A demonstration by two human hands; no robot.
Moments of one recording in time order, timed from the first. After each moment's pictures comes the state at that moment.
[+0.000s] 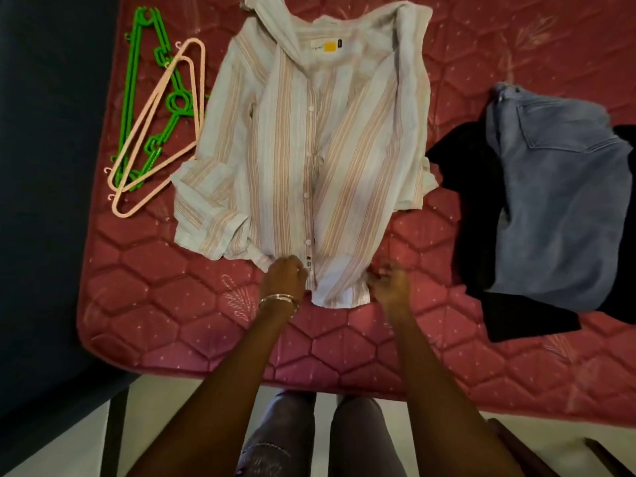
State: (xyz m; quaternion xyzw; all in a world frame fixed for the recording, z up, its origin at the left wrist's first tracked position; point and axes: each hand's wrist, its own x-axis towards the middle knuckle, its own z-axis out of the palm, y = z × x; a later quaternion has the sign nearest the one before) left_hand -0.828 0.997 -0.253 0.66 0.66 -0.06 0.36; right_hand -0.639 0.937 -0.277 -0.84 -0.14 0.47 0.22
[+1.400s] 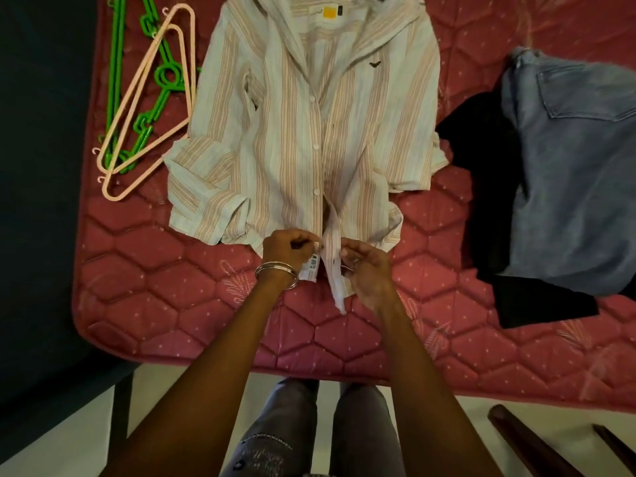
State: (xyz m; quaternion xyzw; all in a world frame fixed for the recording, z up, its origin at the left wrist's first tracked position) left_hand -0.828 1.008 -0.268 0.55 0.64 0.15 0.52; right_hand -0.676 0.940 -0.273 -0.62 -0.03 0.65 0.43
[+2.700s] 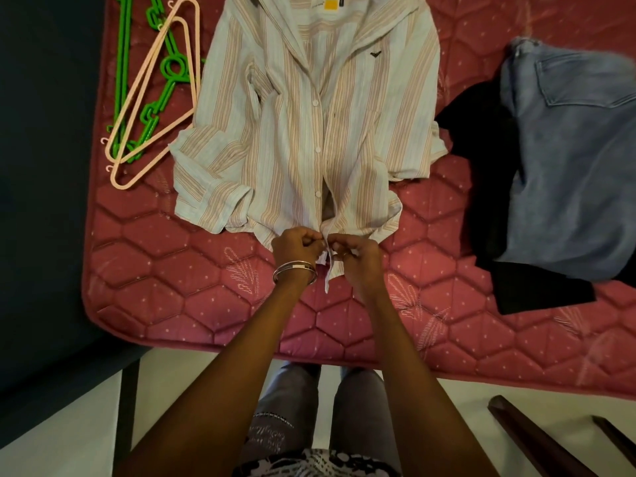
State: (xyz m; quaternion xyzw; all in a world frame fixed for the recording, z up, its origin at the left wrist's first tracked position) left_hand -0.809 0.979 -0.256 0.49 0.71 0.15 0.48; right_hand -0.695 0.931 -0.262 -0.73 -0.34 0.48 0.36
